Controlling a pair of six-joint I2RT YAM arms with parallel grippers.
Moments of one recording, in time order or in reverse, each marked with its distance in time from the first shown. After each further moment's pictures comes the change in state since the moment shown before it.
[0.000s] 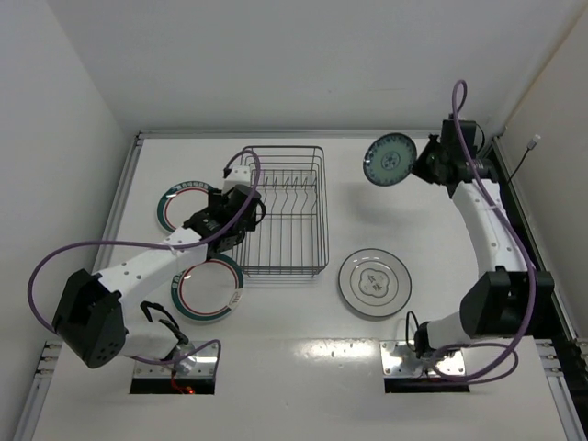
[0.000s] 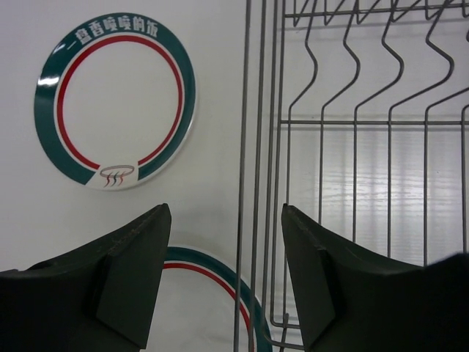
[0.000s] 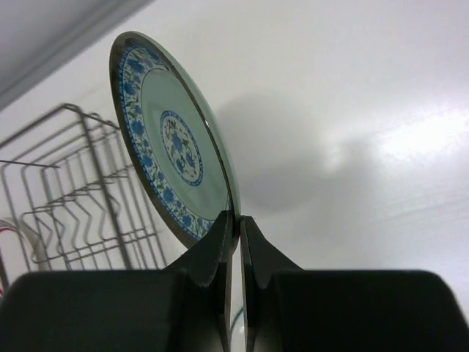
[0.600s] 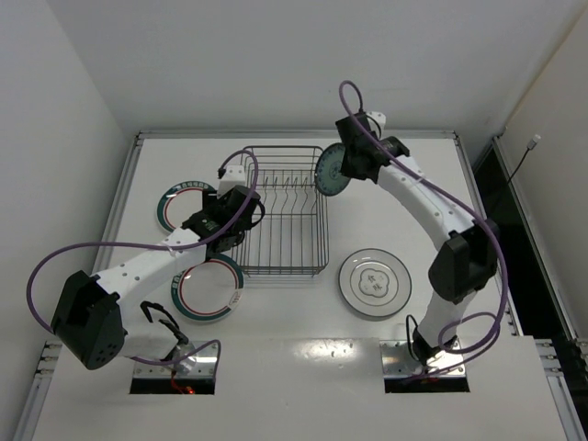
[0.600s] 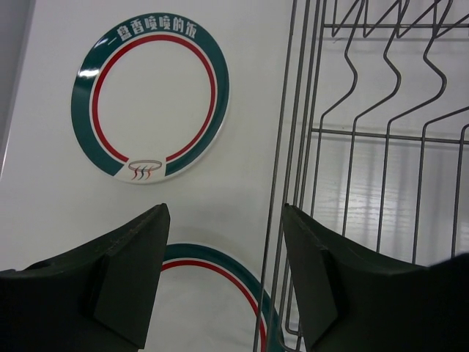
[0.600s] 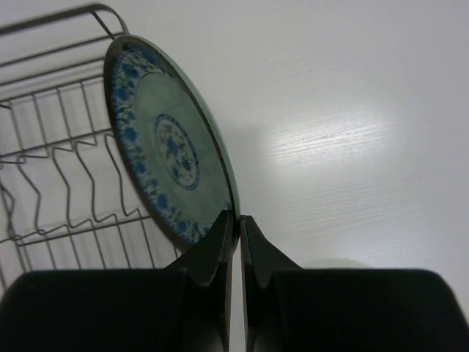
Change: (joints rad) left arm 0.000 -0.013 0.000 -0.036 -0.101 -0.035; right arm 0.507 0.296 0.363 -0.187 0.461 0.080
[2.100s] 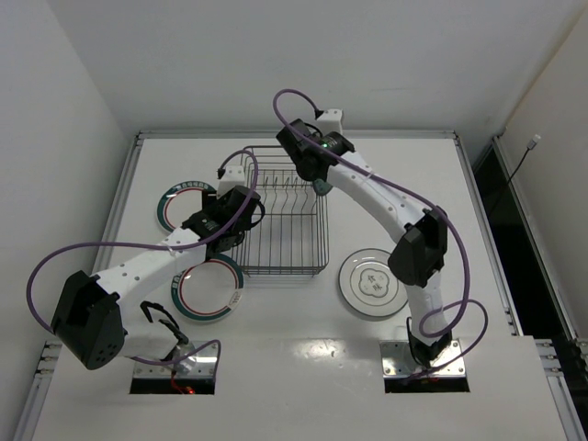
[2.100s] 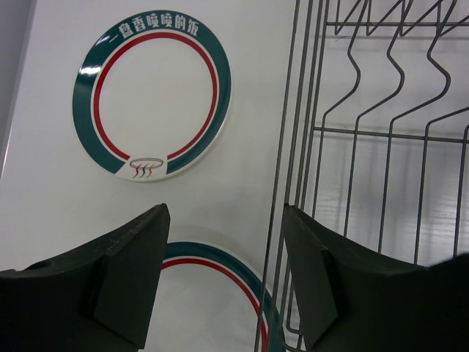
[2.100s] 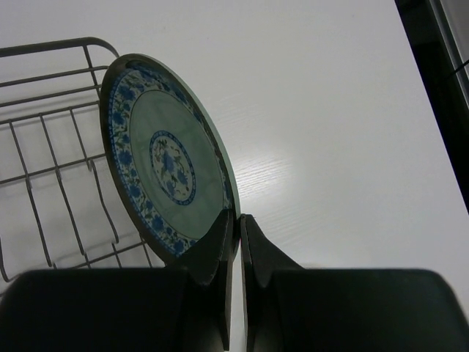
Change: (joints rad) left arm 0.000 0.000 0.002 -0.011 -0.005 -0.007; right arm 0.248 0.298 0.402 -0.338 0.502 0.101
